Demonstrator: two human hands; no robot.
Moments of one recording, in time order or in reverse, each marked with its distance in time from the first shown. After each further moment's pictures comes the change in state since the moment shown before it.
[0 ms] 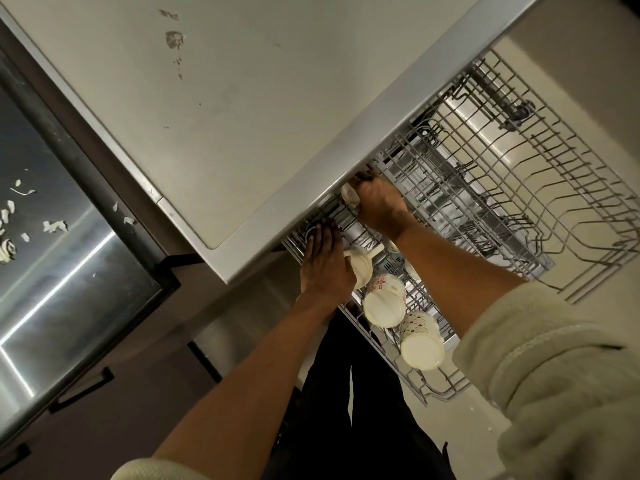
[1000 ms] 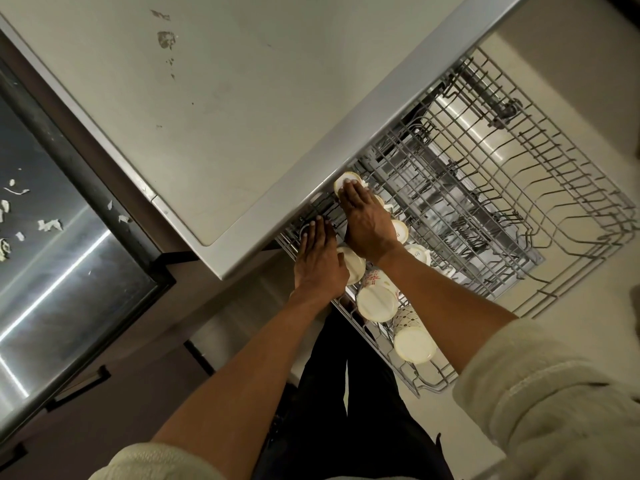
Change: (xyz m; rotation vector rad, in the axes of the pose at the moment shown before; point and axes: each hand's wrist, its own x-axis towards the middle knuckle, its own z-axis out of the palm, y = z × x) left_hand 0.001 0.000 0.000 -0.027 -0.006 -0.010; right_hand -0.055 -0.022 0.012 -0.035 -0.016 -0.083
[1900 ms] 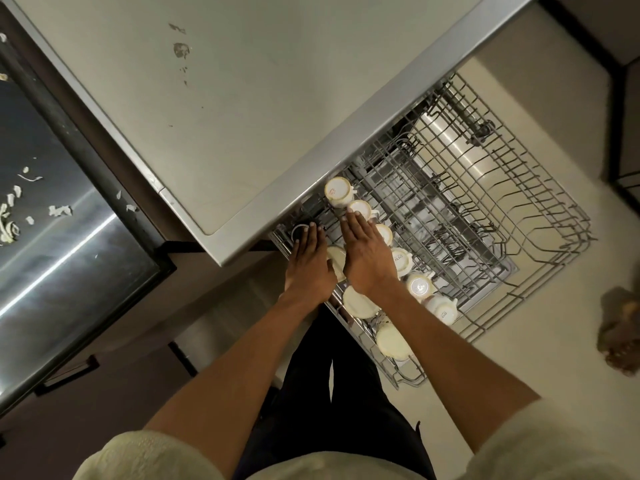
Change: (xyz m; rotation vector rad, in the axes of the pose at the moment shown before) left_hand -0.020 0.005 -0.009 -0.030 -0.059 0.005; right_hand -0.077 -0.016 -0.009 0.074 0.020 0.078
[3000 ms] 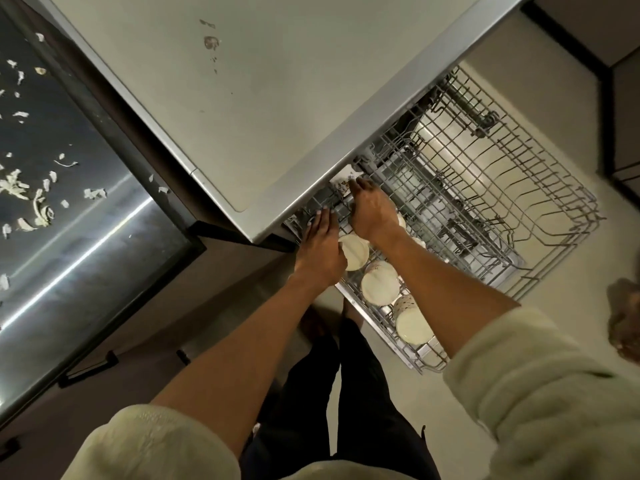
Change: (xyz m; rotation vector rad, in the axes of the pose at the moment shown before) left_hand -0.012 -0.020 -0.019 -0.077 0.111 0.146; right_hand 0.053 -0.029 -0.042 -0.035 0.046 0.135
